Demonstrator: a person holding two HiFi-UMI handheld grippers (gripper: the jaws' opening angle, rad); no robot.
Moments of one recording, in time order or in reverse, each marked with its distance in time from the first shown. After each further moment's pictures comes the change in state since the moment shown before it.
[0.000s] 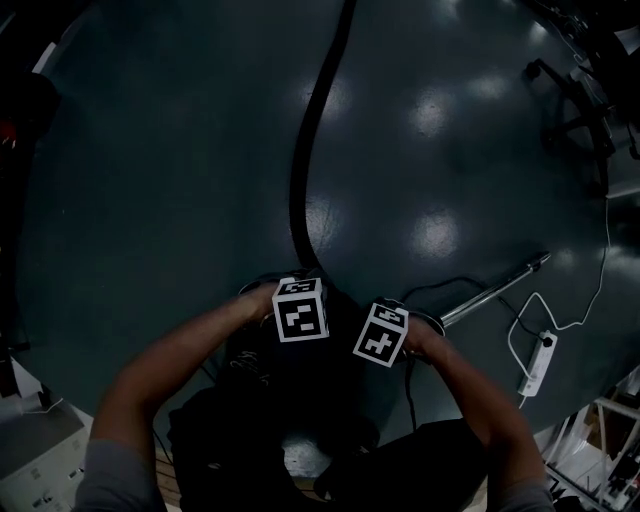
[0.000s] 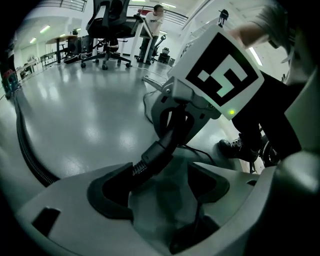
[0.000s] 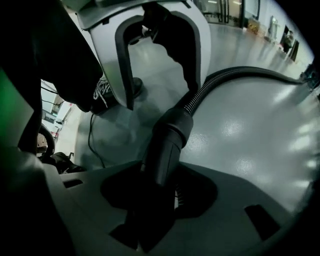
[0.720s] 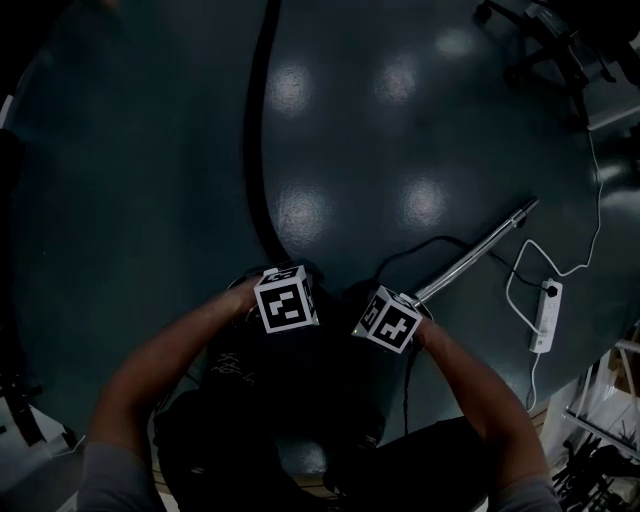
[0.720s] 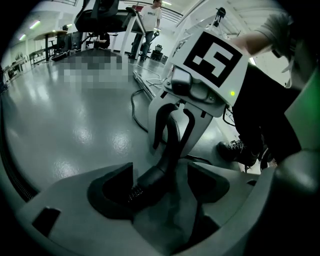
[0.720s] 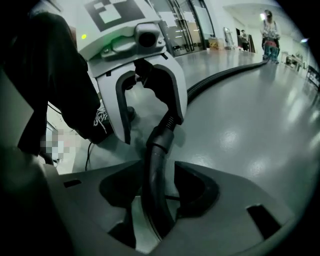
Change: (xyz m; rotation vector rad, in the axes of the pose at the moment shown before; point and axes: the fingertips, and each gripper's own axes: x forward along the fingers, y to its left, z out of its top) left arm 0.052 -0.009 0.034 0.056 0.026 -0.074; right arm 0.009 -0.006 -0.023 0.238 -0.421 0.009
